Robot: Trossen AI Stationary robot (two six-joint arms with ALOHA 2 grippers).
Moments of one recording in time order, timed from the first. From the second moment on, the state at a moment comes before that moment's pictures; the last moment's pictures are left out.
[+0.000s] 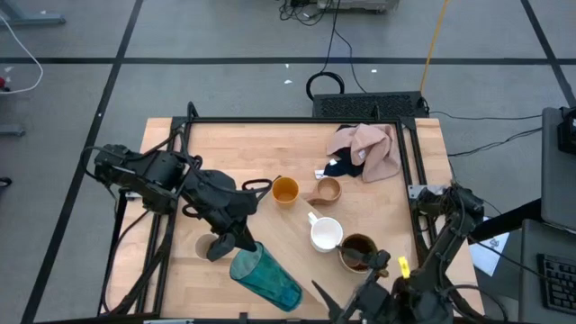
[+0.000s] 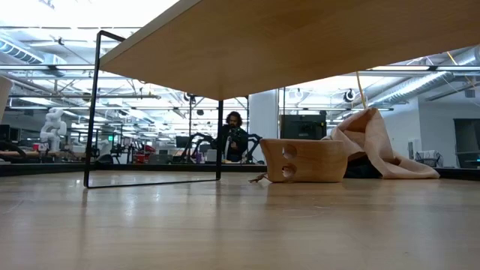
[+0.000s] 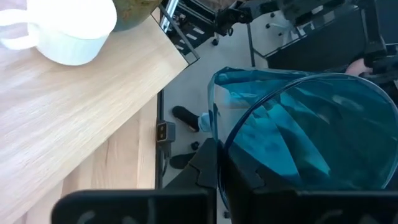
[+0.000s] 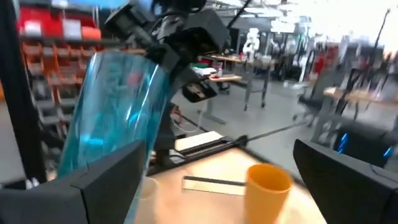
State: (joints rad) left arm -0.35 1.57 1.97 -1.03 0.31 -0.70; right arm 0.93 1.90 1.72 0.67 1.57 -0.51
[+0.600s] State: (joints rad) left arm -0.33 1.57 1.97 -1.05 0.32 -0.71; right arm 0.96 1.89 1.71 0.68 1.46 -0.10
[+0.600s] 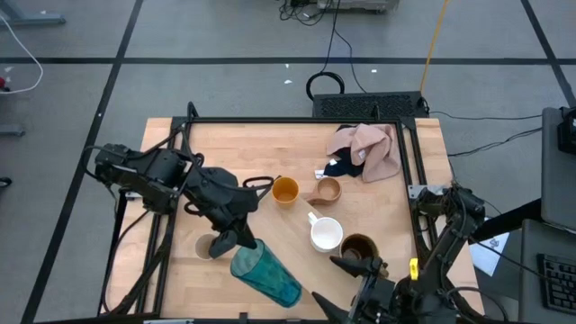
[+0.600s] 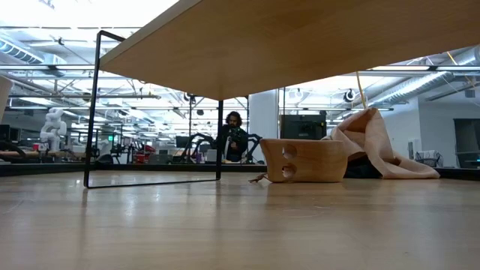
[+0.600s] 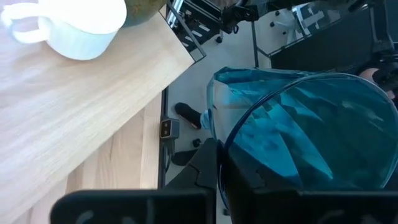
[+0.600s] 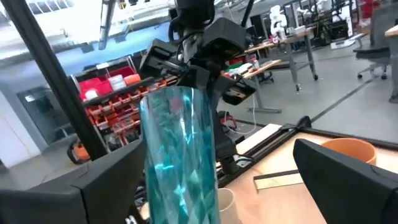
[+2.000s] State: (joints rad) left arm -0.26 1.57 1.97 -1.03 0.37 -0.72; right arm 0.97 1.80 1.71 0.72 1.37 0.02
